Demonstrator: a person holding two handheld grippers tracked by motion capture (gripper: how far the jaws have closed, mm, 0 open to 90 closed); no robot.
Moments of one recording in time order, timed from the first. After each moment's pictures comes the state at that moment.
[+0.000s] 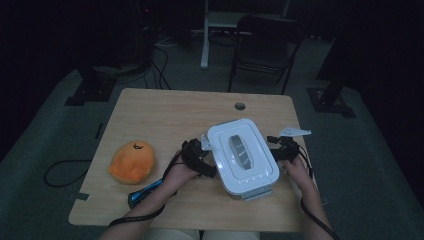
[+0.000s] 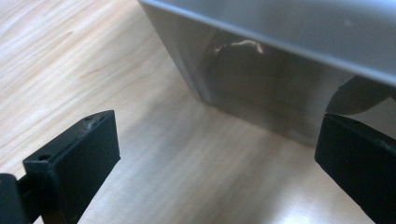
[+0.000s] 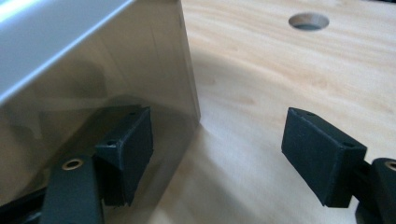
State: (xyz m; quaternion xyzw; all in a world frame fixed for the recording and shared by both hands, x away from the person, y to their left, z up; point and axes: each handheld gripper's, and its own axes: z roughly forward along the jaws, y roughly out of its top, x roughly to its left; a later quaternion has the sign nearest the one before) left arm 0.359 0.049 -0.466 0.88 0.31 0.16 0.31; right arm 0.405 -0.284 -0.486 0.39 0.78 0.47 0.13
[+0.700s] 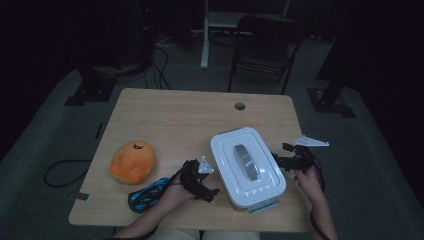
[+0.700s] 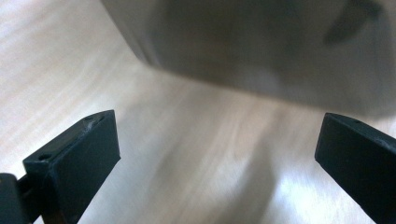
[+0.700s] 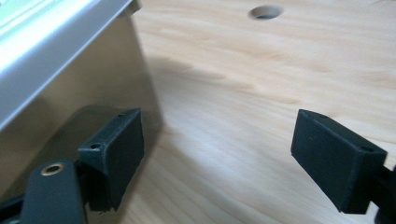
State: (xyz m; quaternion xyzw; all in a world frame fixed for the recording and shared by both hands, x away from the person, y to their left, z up) left arm 0.304 0.057 -0.493 0.91 0.26 0.11 0.31; right arm 0.363 -0.318 -0.476 0.44 0.75 0.47 0.17
